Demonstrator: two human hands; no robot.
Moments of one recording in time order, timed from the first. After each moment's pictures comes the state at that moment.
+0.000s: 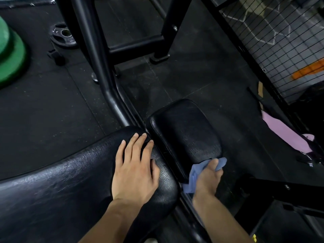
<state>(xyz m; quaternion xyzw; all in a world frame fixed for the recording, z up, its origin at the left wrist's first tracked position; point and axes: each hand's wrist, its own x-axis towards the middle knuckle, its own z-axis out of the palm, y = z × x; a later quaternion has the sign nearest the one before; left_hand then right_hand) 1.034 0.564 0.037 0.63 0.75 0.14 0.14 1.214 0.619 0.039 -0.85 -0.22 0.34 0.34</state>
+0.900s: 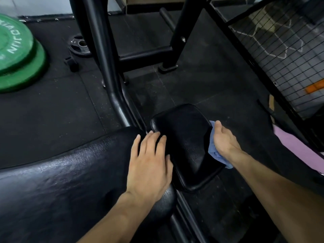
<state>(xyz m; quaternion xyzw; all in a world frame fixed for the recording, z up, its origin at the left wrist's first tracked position) 1.066 0.590 0.047 0.63 0.75 0.13 0.12 1.269 0.764 0.057 -0.77 -0.57 0.30 -0.01</state>
